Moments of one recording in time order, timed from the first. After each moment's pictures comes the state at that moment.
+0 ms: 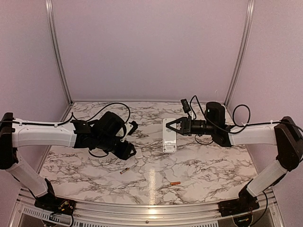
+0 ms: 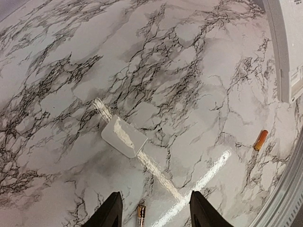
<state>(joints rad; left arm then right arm) -0.95 1.52 1.01 -0.30 -0.02 -0.27 0.54 1.51 0.77 0.52 -0.76 0.72</state>
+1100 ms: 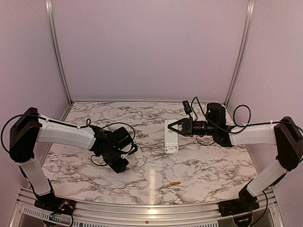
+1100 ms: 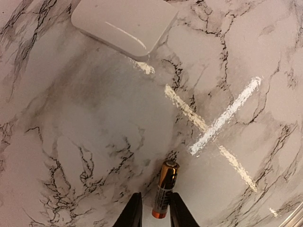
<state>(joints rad) -0.95 1.75 1.04 -0.58 -0.01 -0.17 0.52 1.51 0.75 0.49 -0.75 0.71</state>
